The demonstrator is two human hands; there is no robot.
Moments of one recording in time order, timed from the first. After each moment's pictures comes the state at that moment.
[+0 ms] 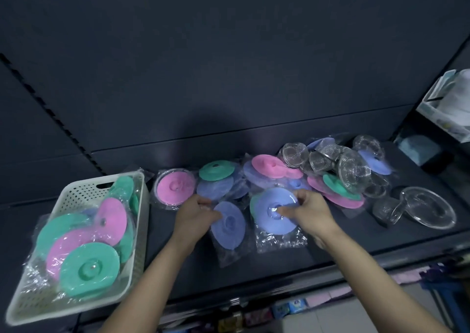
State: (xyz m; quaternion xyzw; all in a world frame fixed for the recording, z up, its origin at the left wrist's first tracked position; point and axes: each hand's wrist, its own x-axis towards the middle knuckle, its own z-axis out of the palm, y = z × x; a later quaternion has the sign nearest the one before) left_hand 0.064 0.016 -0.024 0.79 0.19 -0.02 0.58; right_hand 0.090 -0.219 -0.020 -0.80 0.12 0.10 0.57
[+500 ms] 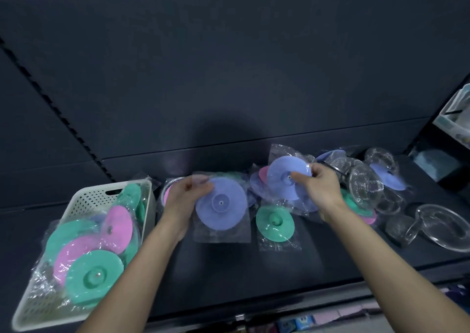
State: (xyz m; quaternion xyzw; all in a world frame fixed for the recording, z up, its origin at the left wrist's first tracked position) left_hand 0.093 0.039 0.016 0.65 0.17 0.02 0.74; right_hand 0.156 -0.220 0.009 -0.79 0.14 -0.01 0.60
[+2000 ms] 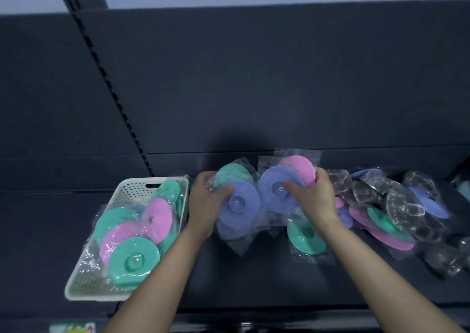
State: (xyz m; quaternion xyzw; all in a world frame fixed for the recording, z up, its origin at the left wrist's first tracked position) left_hand 0.085 0.060 0.013 0.71 0.21 0.18 0.65; right_hand 0.132 -0.138 0.035 -0.81 0.07 -0.03 0.58
